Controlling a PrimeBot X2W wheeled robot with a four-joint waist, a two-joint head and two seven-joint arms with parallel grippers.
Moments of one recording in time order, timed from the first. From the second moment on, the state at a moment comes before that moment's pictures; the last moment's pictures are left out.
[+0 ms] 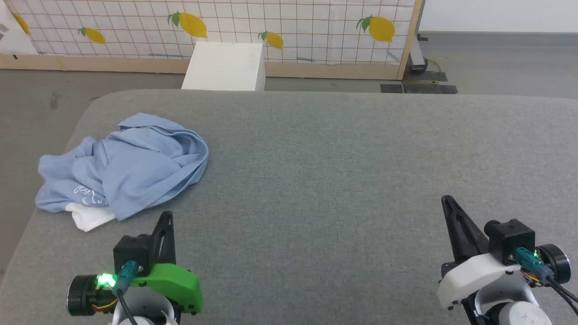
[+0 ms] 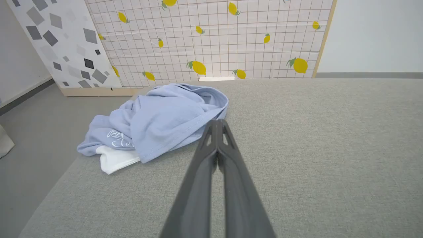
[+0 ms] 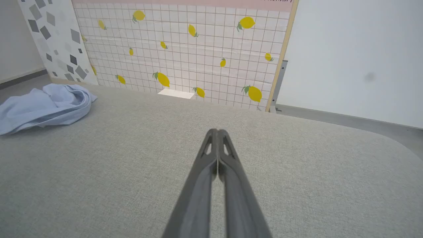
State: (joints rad) left arm 0.01 0.05 0.00 0.00 -0.01 0.00 0.00; right arm 0.00 -0.05 0.00 0.01 0.00 0.13 0.00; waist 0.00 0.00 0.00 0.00
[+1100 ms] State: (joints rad) left arm 0.02 0.05 -0.01 0.00 -0.01 0.00 0.00; right arm 0.00 -0.05 0.00 0.01 0.01 0.13 0.00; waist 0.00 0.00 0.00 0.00
